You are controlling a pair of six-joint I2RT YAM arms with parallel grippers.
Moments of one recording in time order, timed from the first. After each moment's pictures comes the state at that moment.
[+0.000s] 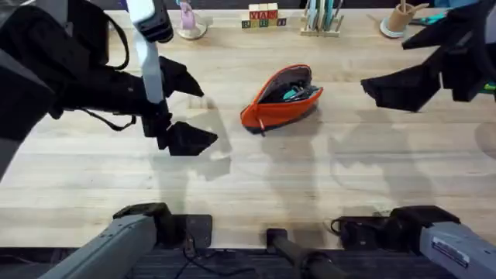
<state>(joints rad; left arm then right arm) 0.12 1.15 1.00 -1.20 0.72 1.21 0.06 1.01 1.26 -1.12 -0.35 -0.53</state>
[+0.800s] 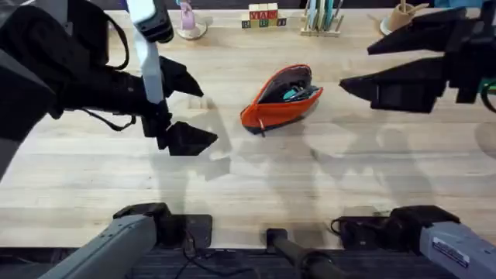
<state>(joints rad) 0.12 1.15 1.00 -1.20 0.72 1.21 0.06 1.01 1.26 -1.11 -0.72 -0.40</state>
